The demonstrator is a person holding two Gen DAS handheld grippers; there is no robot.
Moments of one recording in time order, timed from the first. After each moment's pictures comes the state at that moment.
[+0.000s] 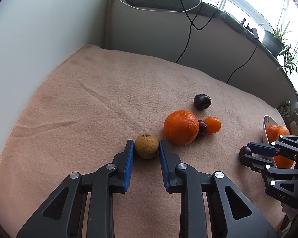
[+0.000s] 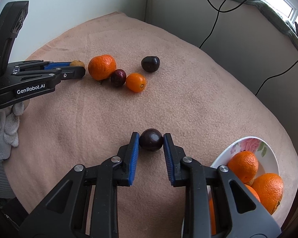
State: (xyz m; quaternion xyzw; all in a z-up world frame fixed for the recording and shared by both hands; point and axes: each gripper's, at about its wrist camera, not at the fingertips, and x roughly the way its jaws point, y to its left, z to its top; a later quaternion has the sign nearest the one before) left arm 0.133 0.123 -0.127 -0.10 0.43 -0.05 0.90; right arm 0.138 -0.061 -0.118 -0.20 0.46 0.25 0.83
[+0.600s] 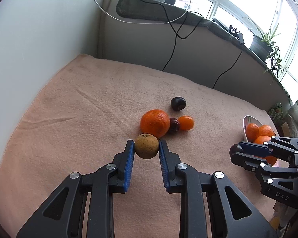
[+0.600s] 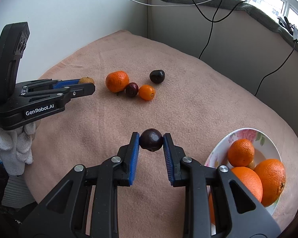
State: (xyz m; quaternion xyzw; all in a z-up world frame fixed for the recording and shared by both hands) left arm 0.093 0.110 -0.102 -0.11 0.40 -0.07 0.91; right arm 0.109 -0.071 -0.088 -0.15 0.43 0.27 0.85
